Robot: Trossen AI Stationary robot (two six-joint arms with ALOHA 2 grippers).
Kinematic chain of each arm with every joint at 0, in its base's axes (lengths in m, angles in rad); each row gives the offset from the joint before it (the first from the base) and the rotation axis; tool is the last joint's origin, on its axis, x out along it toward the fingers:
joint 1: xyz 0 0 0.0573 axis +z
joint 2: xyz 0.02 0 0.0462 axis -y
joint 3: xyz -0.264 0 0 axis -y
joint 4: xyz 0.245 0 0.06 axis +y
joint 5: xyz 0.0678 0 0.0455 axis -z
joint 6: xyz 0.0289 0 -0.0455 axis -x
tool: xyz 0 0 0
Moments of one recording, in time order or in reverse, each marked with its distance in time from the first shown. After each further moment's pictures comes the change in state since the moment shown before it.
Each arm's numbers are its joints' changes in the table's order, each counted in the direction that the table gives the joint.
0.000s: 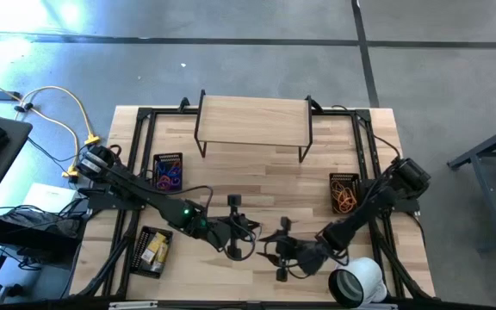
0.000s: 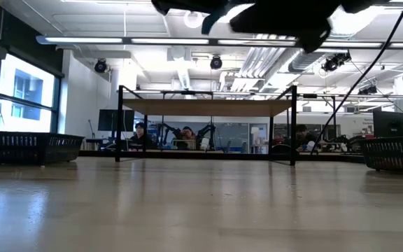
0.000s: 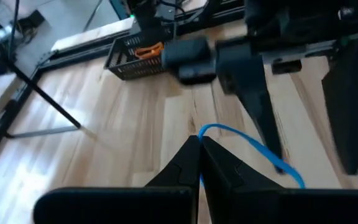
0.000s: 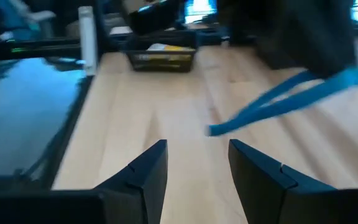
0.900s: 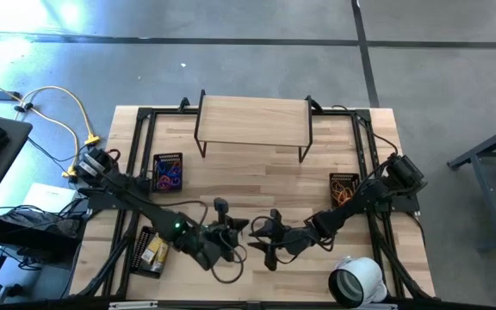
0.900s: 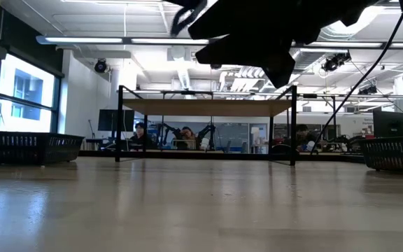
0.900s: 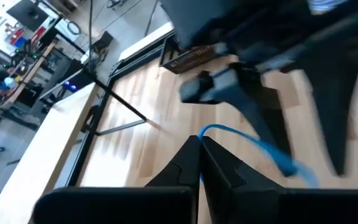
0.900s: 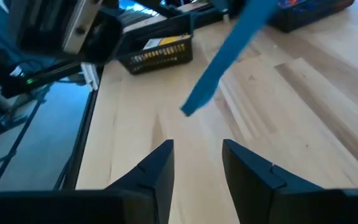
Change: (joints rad) left arm -0.122 -0.001 0.000 0.090 -0.357 -0.114; right arm -0.138 -0.025 0.000 -0.029 -0.227 -0.209
